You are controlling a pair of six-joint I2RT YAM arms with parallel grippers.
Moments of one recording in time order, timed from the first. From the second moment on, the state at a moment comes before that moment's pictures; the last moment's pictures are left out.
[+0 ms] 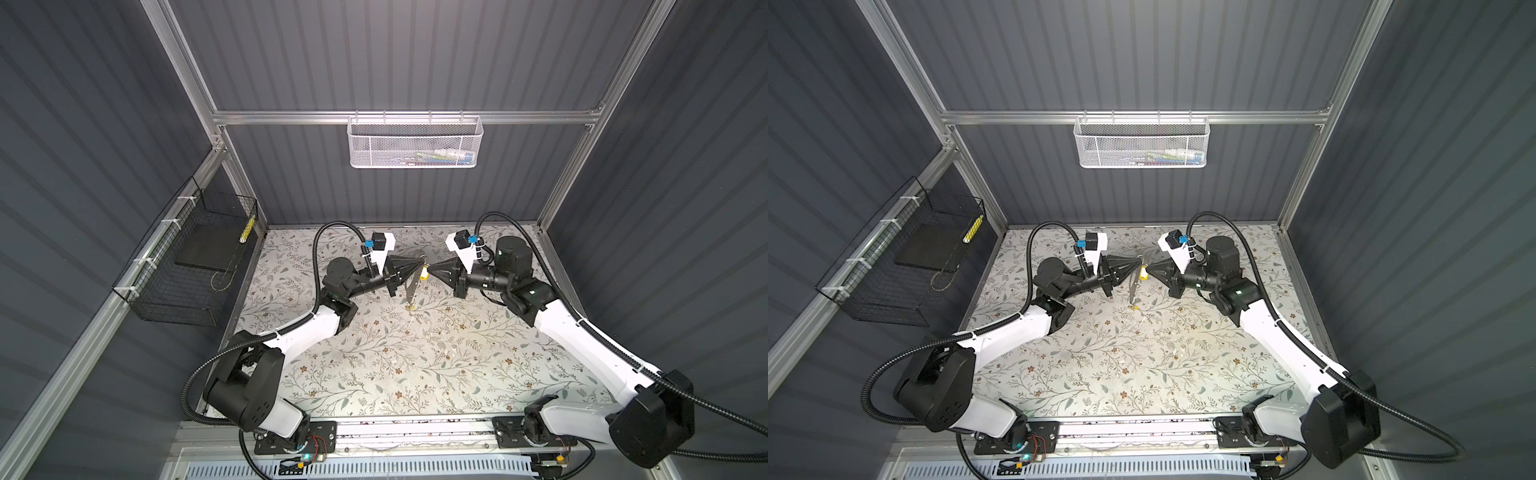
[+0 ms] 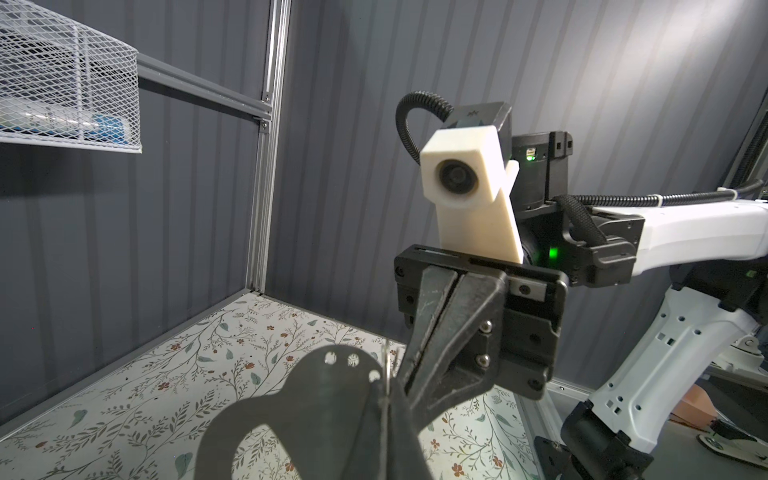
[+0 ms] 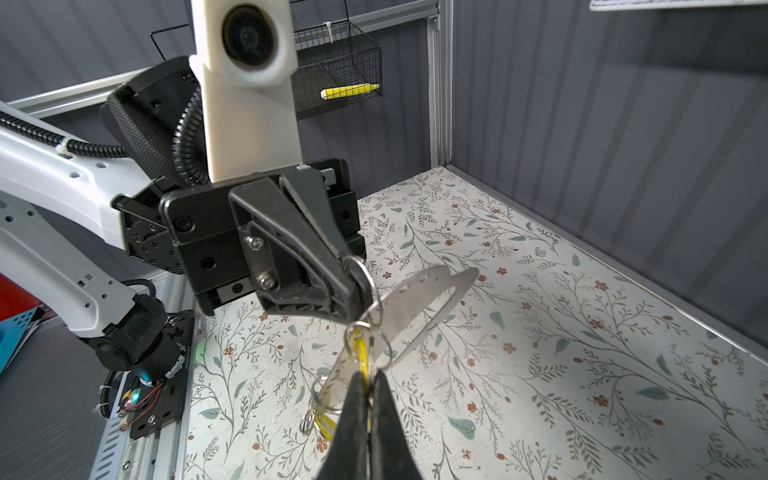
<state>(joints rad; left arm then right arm) -0.57 1.50 0.88 0.93 0.78 -0.40 0.44 1.26 1.03 -0.06 -0.77 -0.05</state>
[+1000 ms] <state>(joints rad) -0.57 1.52 0.87 0.99 0.83 -0.43 0.39 1.15 1.03 -0.11 -0.79 -0.11</state>
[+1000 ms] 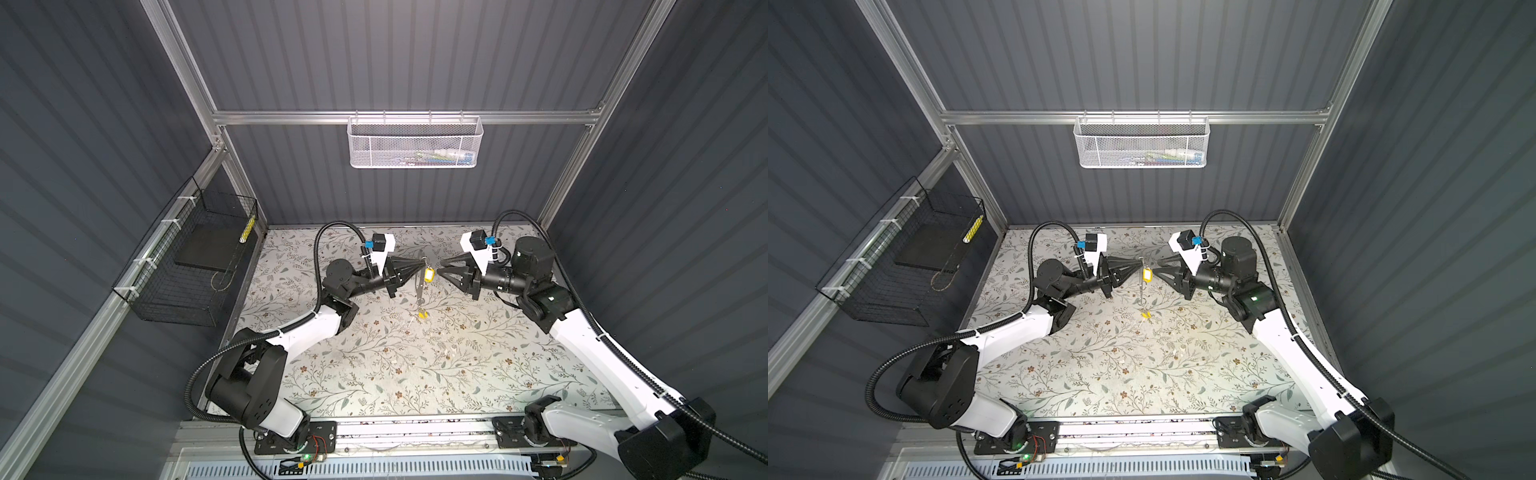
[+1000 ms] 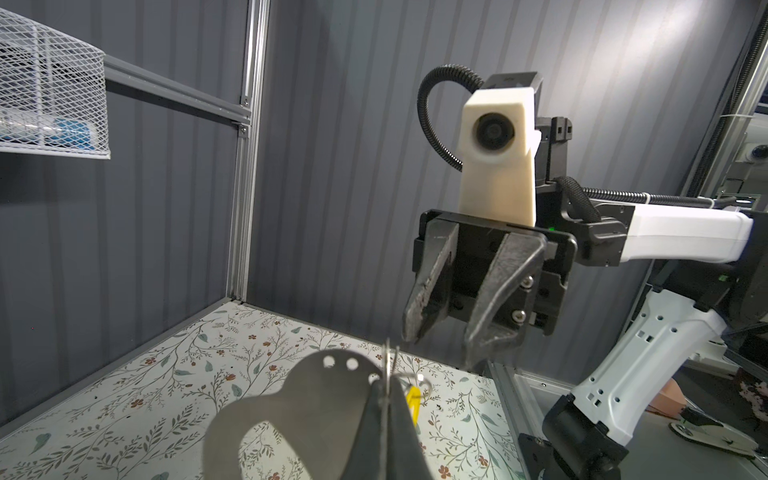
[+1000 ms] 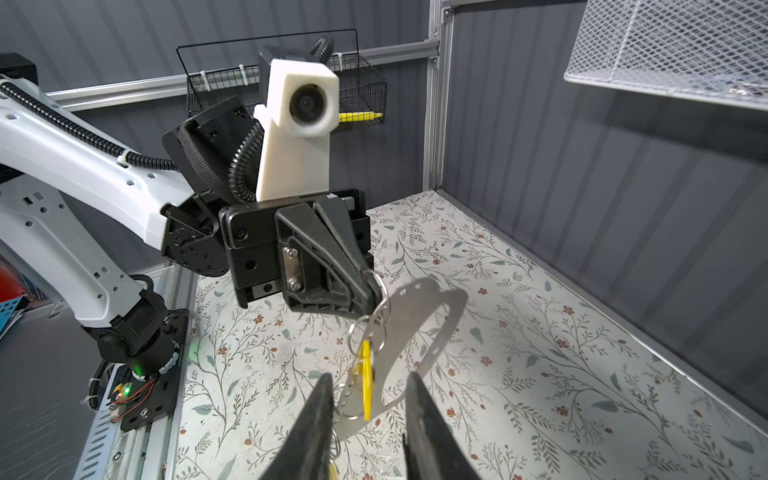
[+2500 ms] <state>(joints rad) -0.57 1.57 0.88 1.08 0.93 -0.51 0.39 1.25 1.08 -0.05 -0.91 -0.10</state>
